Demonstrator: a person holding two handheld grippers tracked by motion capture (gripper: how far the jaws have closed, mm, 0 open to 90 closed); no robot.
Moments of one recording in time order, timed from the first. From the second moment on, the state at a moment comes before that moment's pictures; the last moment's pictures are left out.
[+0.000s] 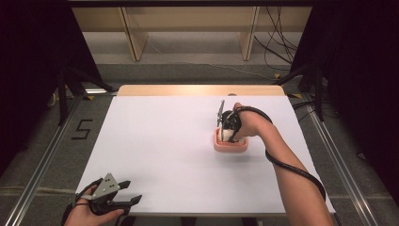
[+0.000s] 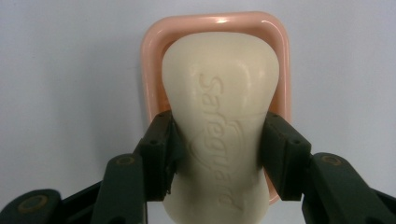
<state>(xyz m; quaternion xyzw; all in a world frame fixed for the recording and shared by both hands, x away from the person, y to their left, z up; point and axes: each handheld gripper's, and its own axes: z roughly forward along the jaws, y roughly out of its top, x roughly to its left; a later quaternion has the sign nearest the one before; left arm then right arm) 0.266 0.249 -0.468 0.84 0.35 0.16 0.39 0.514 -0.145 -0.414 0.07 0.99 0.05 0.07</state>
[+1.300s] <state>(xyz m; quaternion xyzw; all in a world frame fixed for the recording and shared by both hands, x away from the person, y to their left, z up) 0.266 0.248 -0.470 0.83 0.36 0.16 0.39 0.501 -0.174 -0.400 0.15 0.98 0.10 0.12</state>
